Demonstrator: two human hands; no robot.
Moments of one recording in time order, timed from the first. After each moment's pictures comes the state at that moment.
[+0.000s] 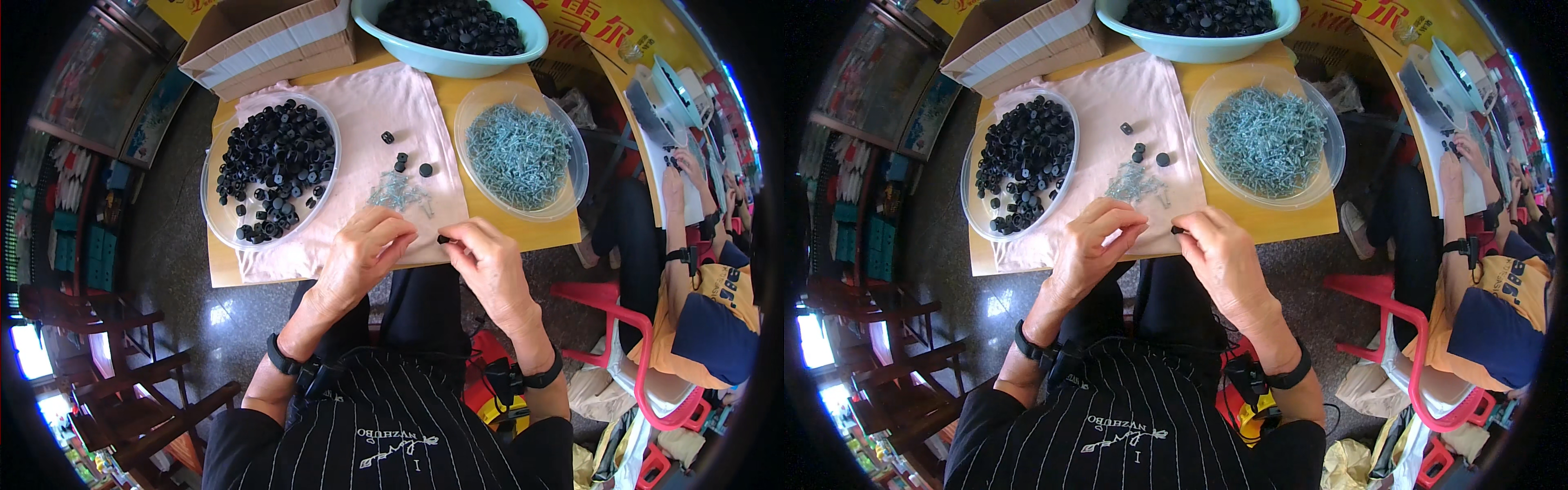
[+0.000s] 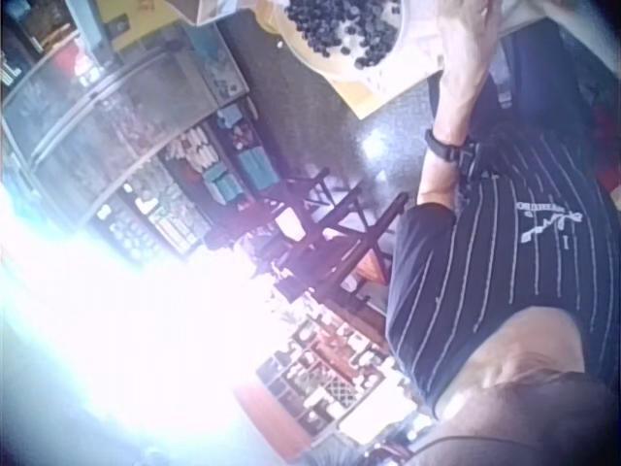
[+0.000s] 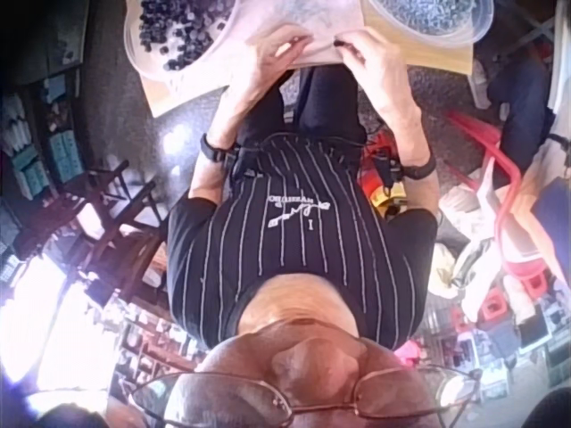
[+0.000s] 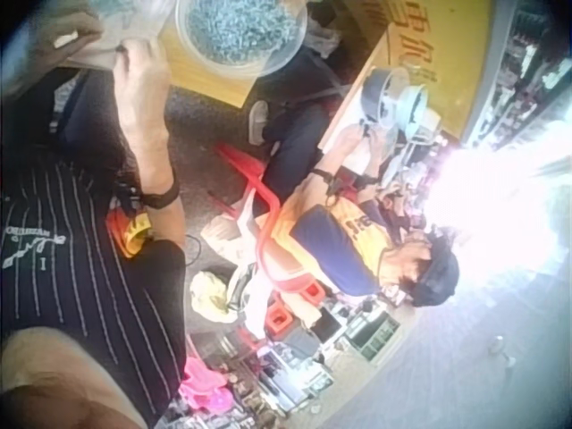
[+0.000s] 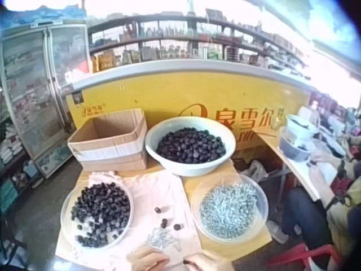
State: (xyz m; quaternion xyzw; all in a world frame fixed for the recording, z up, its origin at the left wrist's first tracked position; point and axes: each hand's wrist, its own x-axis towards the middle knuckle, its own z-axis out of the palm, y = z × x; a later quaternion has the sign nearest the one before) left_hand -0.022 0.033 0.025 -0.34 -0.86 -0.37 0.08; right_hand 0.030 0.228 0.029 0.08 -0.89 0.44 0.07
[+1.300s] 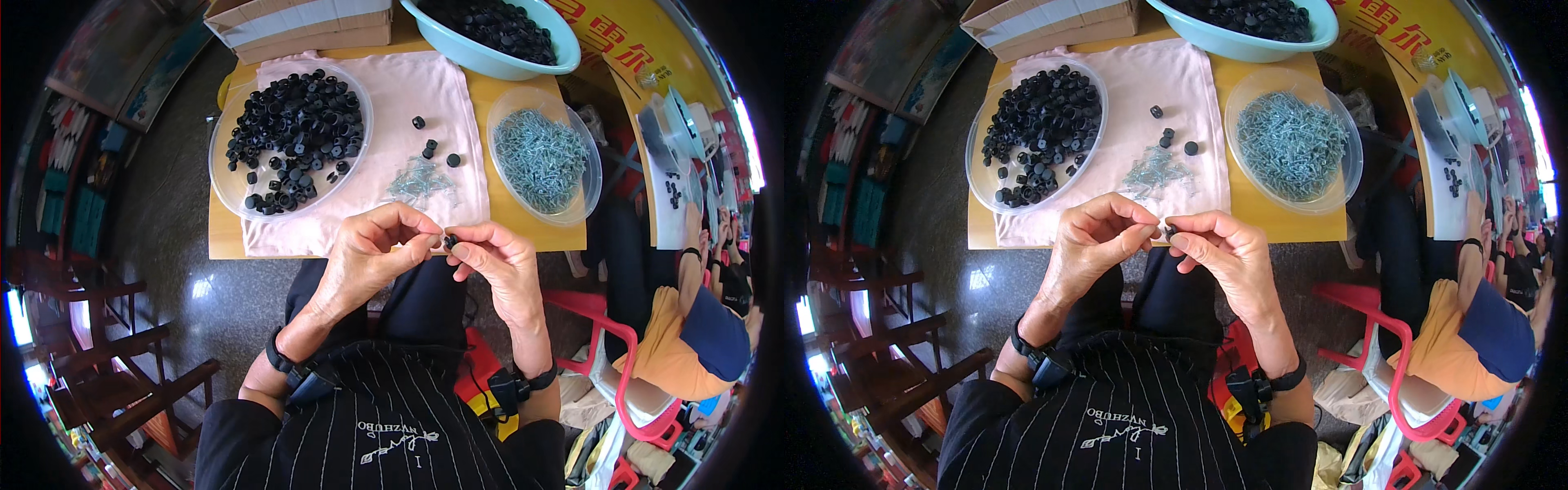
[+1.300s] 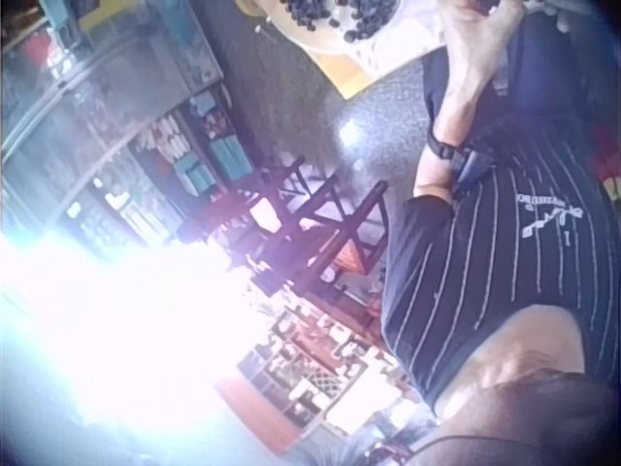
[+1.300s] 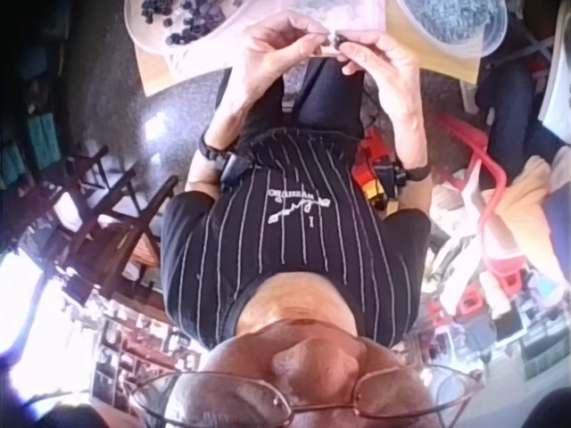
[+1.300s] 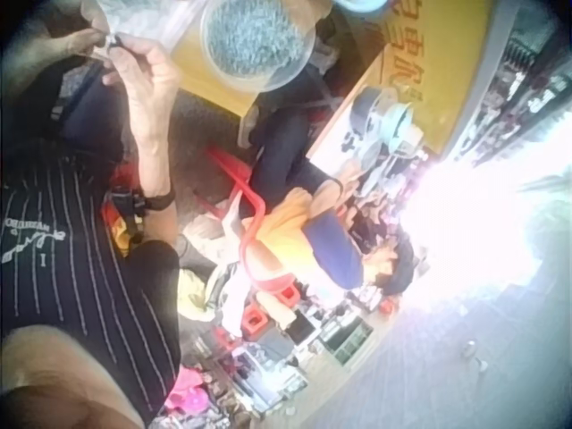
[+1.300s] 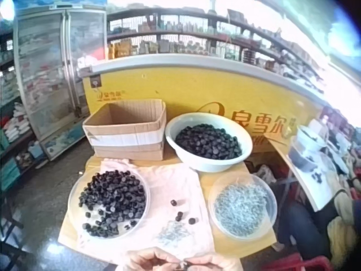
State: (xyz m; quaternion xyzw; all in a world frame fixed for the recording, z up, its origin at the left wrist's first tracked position) left_hand 0.004 0.018 0.043 -0.09 -0.60 -0.77 -0.21; right_hand 0.037 0.210 0.041 -0.03 -0.59 0.80 -0.10
